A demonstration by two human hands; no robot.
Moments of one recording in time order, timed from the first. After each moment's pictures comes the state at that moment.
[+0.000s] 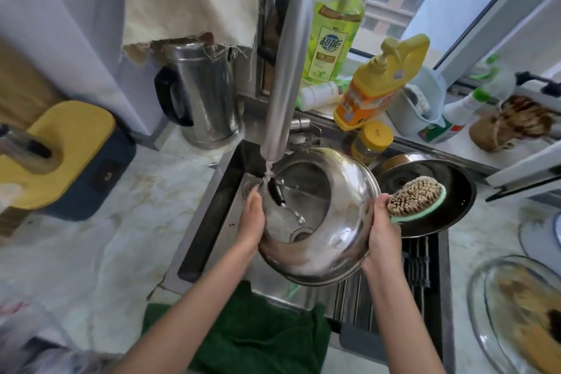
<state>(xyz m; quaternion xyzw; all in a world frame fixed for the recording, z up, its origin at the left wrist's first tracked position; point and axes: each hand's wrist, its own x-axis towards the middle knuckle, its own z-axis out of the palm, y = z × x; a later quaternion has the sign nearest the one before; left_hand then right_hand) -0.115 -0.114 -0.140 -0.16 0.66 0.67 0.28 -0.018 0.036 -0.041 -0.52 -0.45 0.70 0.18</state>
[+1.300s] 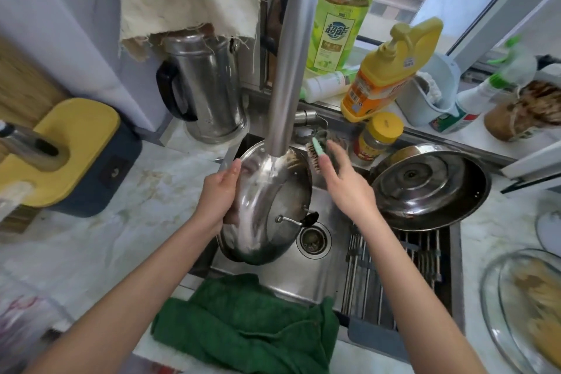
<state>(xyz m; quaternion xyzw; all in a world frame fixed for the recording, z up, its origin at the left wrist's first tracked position) -0.153 -0.171 -0.074 -0.11 0.75 0.61 0.22 -0.084 0.040 -0.052 -0.28 -0.89 0.36 -0.06</state>
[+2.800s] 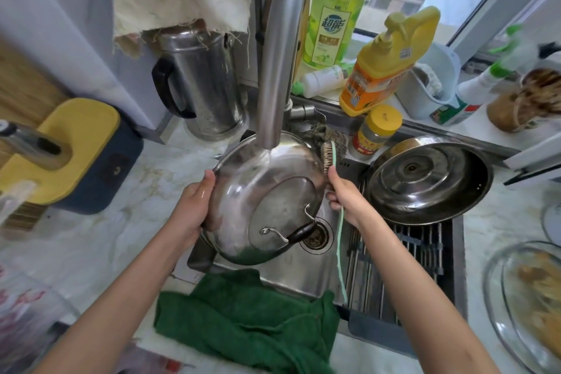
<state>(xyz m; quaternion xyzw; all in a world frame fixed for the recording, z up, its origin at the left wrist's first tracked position) -0.135 -0.203 -0.066 -0.10 0.72 0.65 0.23 -0.077 0.070 -0.133 -0.37 -0.60 0.70 -0.10</state>
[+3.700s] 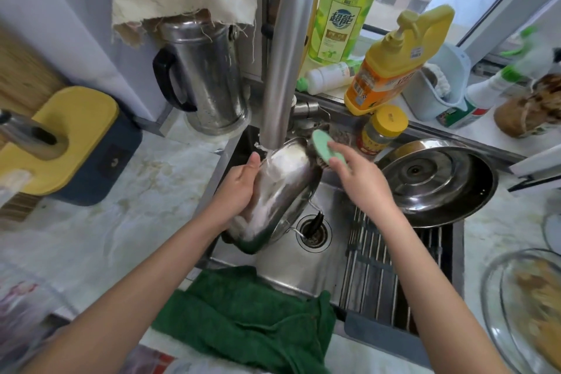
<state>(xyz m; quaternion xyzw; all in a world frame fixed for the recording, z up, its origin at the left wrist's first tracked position) -0.139 -0.149 -0.060 0.03 0.80 0.54 0.26 -0.078 0.068 -0.047 -0.21 -0.93 0.32 -0.02</state>
